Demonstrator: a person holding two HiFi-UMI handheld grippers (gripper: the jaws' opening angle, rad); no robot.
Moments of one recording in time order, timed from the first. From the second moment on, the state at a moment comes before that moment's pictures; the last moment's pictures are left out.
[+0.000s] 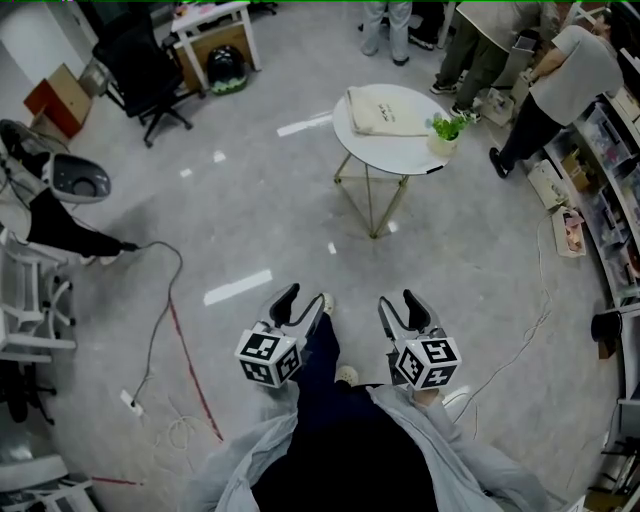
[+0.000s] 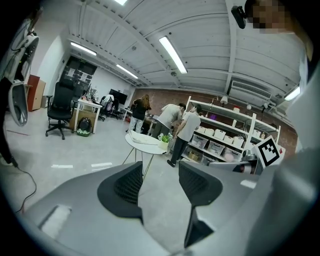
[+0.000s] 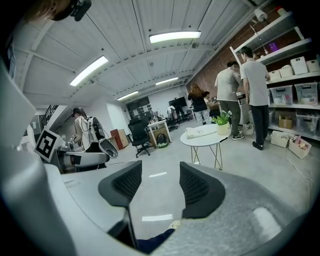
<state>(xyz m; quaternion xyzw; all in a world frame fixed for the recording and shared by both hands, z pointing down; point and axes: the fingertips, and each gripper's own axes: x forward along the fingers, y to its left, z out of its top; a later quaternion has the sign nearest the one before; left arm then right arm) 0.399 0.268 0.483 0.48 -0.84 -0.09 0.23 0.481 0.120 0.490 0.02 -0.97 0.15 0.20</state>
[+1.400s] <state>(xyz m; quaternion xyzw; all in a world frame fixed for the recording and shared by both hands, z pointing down) 0.123 0.209 0.484 0.52 -0.81 -0.11 0.24 0.221 0.059 0.487 0.06 -0.97 0.14 0.21</state>
